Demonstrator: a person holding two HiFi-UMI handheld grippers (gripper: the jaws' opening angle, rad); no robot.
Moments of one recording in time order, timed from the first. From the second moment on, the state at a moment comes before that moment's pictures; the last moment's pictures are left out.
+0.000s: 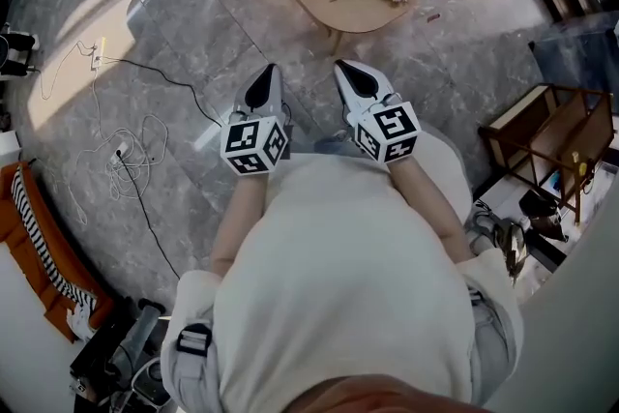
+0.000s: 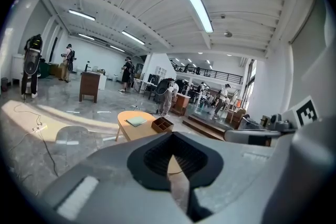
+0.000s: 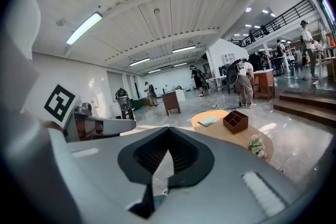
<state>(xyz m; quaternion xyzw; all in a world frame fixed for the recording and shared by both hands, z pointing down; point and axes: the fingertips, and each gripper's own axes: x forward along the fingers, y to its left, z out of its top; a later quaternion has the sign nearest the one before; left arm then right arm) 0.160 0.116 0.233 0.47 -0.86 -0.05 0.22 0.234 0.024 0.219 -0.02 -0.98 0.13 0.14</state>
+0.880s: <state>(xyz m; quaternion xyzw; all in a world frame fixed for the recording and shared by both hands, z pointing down) -0.100 0.052 0.243 0.59 -0.77 0.03 0.24 0.015 -0.031 0.212 0.16 -0.97 0.17 0.11</state>
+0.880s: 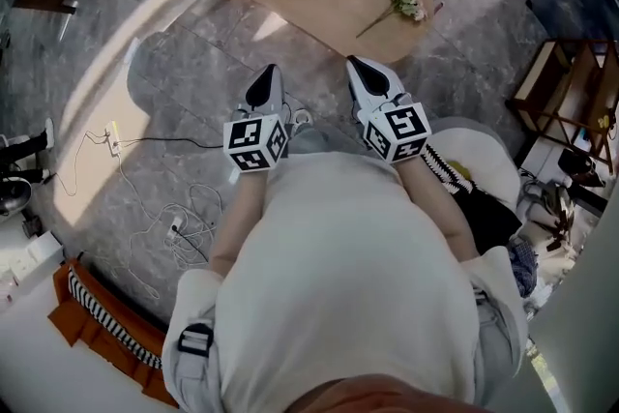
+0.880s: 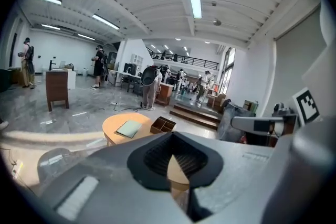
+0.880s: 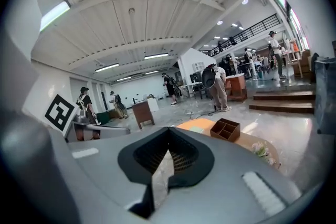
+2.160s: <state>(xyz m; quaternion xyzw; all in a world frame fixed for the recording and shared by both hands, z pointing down) -0.230 -0.034 0.438 0.66 -0.66 0.14 0.33 0.028 -0.087 0.369 0.40 -0.86 0.26 0.19</state>
